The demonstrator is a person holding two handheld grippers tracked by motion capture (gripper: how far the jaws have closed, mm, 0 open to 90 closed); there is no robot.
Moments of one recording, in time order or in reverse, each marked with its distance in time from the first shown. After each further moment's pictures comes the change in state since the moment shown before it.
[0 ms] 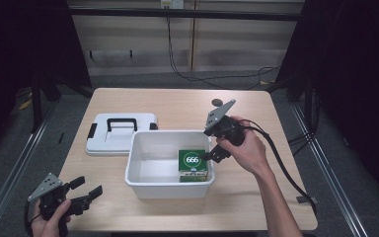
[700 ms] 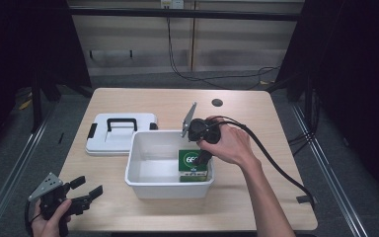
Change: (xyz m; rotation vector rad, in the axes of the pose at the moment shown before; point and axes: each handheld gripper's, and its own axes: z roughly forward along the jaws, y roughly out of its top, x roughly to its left) left arm 0.000 0.000 0.001 0.000 -0.007 0.005; right arm 0.000 0.042 0.045 0.336 0.117 -0.148
